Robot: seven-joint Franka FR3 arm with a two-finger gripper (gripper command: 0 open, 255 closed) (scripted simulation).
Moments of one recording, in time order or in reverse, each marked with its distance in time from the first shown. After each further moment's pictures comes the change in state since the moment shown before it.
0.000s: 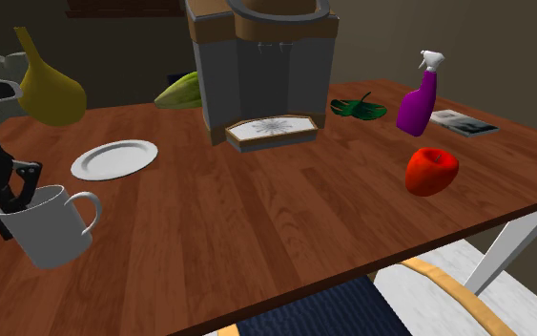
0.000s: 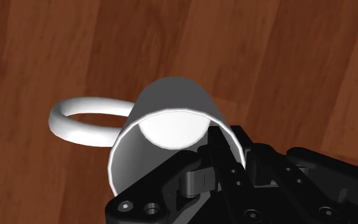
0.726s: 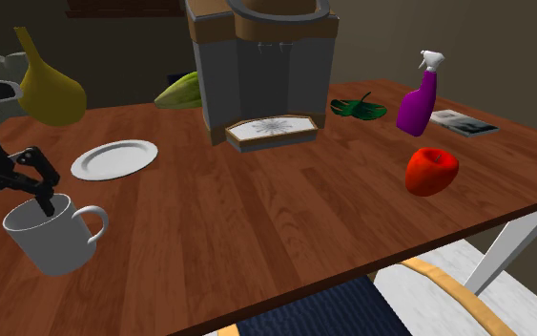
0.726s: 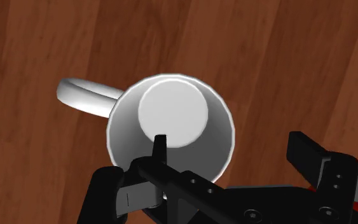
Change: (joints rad) arm 0.000 0.001 0.000 -0.001 0.000 0.002 0.000
